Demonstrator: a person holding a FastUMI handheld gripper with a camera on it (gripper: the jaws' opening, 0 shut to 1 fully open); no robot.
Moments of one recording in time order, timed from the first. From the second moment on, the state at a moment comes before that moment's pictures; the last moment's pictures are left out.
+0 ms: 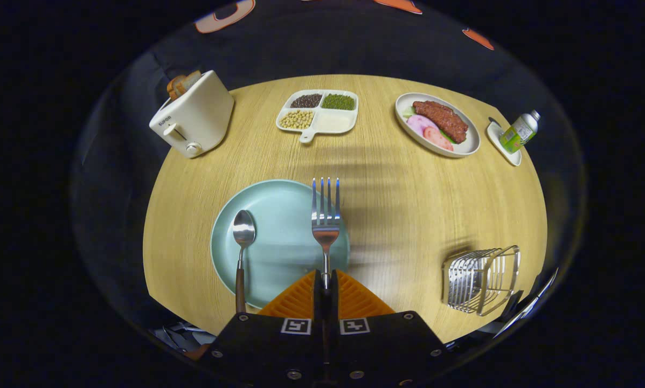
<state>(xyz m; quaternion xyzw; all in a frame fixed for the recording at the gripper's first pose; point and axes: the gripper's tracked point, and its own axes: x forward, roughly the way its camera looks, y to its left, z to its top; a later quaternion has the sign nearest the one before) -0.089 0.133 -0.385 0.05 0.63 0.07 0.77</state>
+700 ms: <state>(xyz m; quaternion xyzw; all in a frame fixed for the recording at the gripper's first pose) -0.139 -0.043 -0.354 0.02 0.63 0.00 0.78</state>
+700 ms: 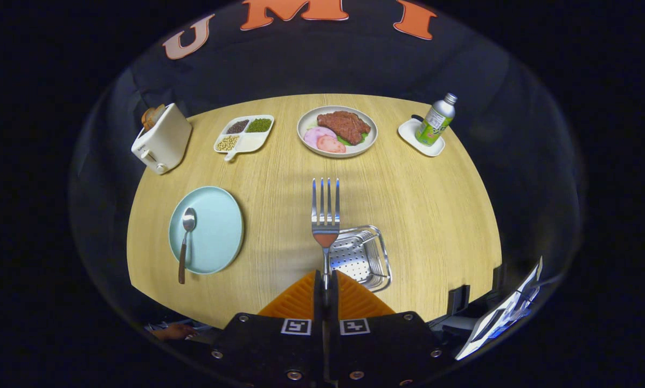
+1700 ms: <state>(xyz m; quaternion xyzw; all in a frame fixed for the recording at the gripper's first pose) -0.165 -0.086 -0.393 -0.02 0.67 0.04 0.74</state>
